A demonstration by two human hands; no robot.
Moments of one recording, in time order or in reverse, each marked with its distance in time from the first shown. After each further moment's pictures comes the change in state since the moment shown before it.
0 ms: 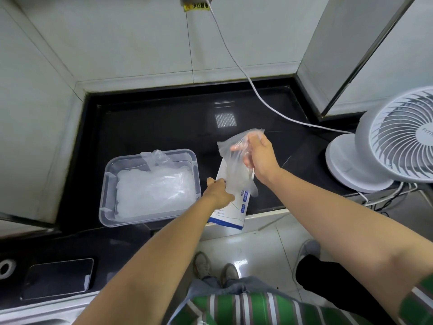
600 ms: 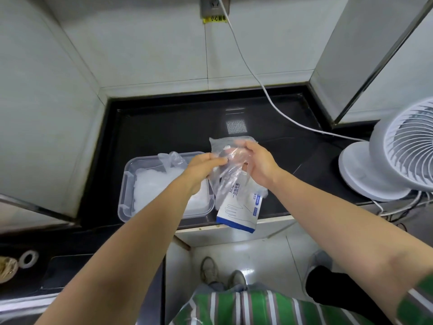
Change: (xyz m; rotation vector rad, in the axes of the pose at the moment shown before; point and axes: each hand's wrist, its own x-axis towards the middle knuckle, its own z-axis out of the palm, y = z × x) left_hand -0.015 -0.018 -0.086 -0.759 0.147 0.111; right_hand 0.000 0.001 0.029 0.220 -0.287 0.199
